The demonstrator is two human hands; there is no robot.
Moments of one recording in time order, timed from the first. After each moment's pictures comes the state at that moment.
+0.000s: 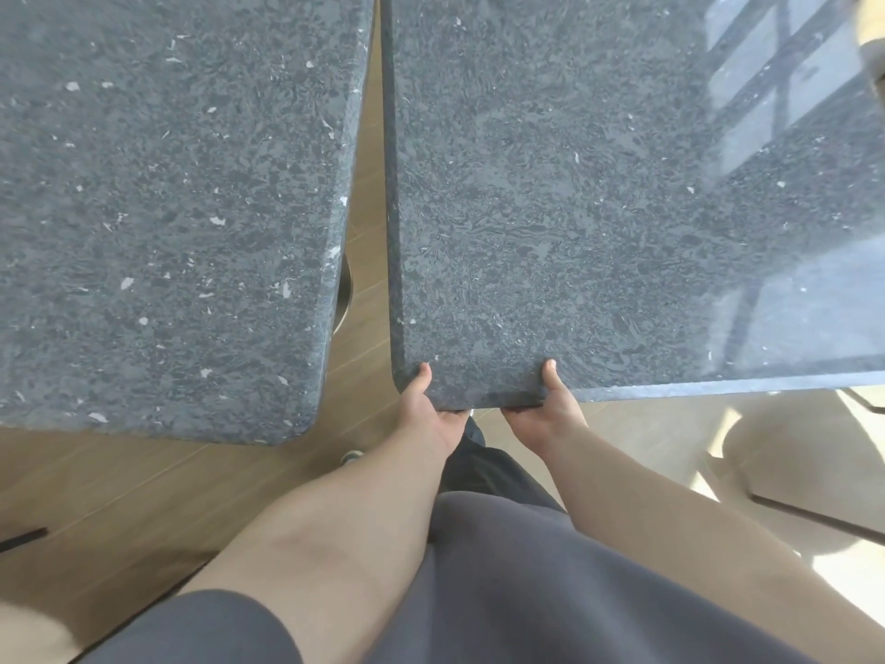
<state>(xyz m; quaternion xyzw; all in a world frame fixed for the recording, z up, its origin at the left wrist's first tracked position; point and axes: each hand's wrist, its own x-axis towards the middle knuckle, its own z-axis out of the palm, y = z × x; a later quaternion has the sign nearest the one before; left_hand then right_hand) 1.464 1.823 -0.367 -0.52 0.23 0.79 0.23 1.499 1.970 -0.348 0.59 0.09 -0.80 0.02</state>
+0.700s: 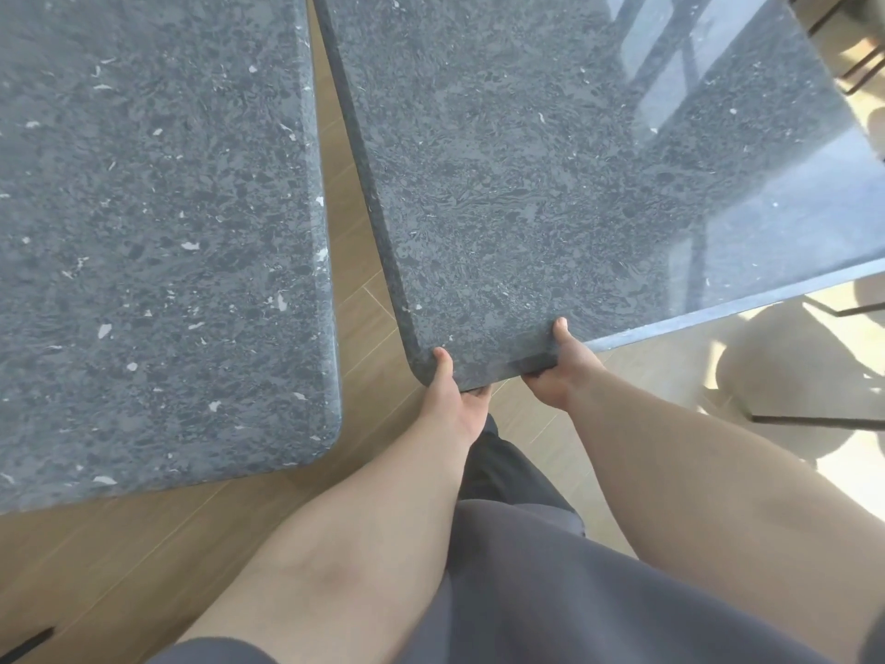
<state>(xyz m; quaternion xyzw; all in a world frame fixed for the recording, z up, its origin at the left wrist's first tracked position) 1.464 1.805 -0.372 -0.45 0.27 0.79 0.32 1.493 1.955 -0.350 0.67 0.16 -0.73 -0.02</state>
